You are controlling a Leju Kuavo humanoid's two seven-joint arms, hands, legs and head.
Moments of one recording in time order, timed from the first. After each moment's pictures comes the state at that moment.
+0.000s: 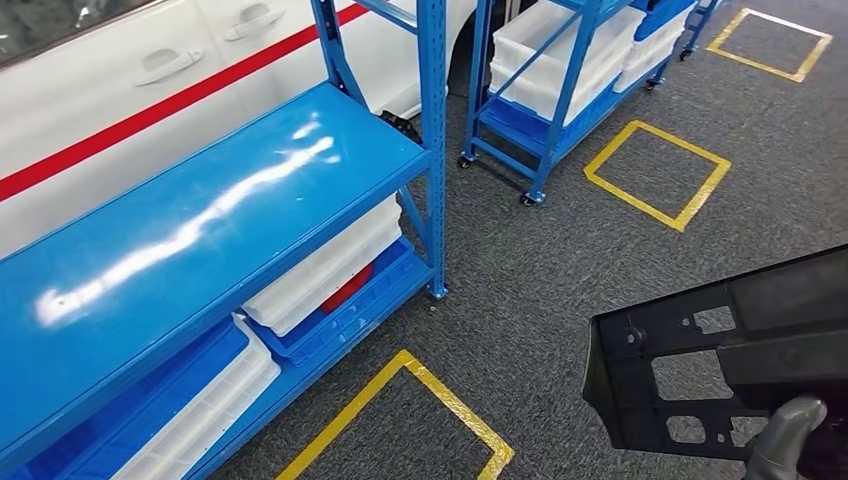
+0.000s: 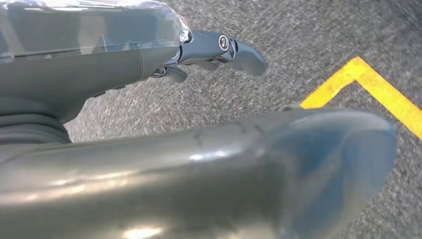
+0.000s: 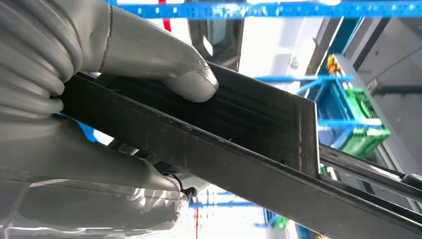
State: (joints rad) left arm -0.03 0.01 -0.60 -0.16 0.67 0.31 -0.29; right arm 0.45 0.27 -0.37 -2.28 -0.11 0.08 -0.70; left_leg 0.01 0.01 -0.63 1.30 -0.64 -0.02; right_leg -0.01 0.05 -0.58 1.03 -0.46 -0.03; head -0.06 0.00
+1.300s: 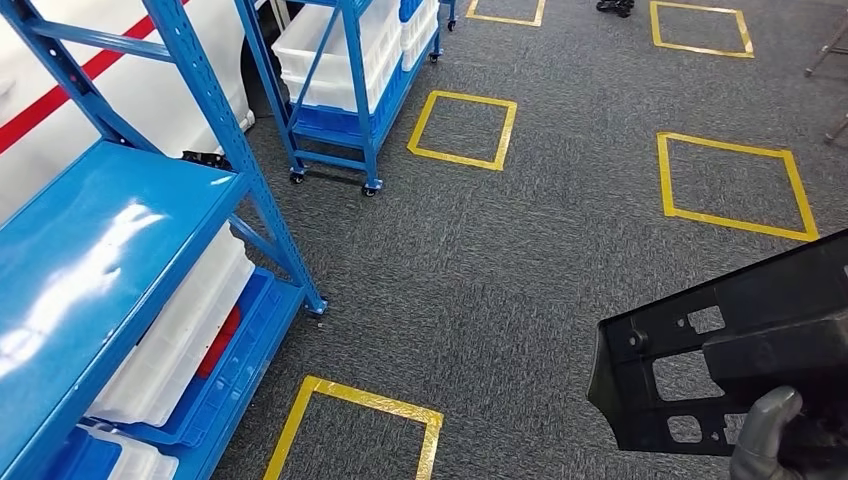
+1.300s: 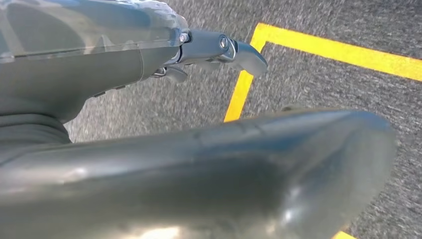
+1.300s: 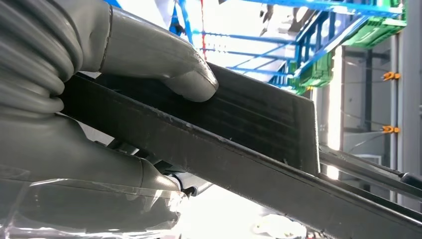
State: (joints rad) left arm -0.03 0.01 -0.60 -0.16 0.71 0.24 -0.32; right arm 0.45 0.25 -0.34 -2.28 -0.02 0.00 -0.70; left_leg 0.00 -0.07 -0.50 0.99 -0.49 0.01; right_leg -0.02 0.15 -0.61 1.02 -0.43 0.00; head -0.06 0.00
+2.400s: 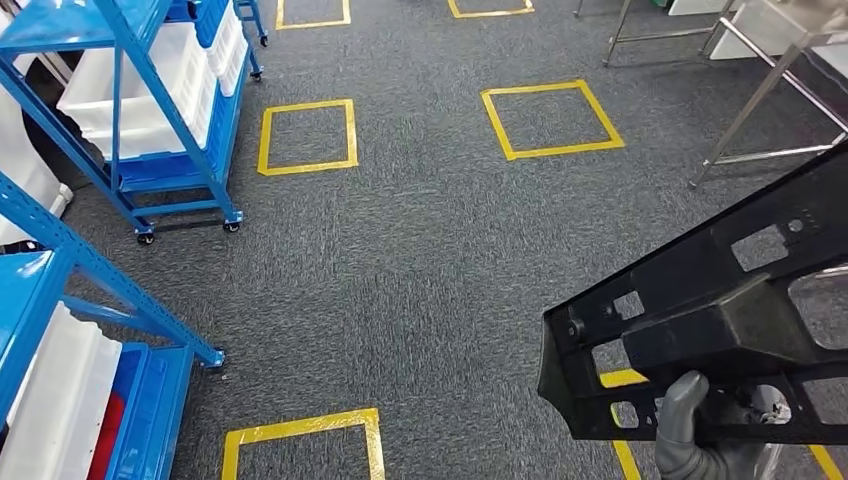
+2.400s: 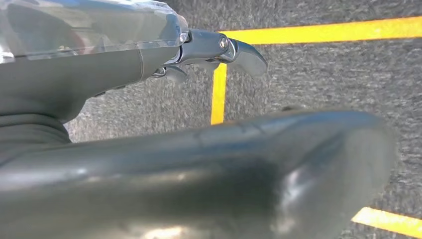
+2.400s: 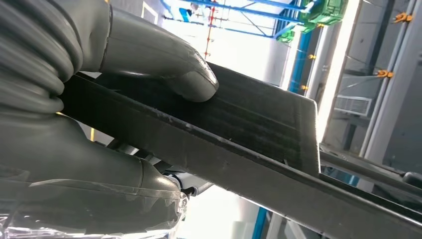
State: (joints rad) left arm -0.03 0.01 -0.56 -0.15 0.82 0.25 -0.28; right arm 0.43 0.20 -0.05 -2.27 0.18 -0.15 -0.69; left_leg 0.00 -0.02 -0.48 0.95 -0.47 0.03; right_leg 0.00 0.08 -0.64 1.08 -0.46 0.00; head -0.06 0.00
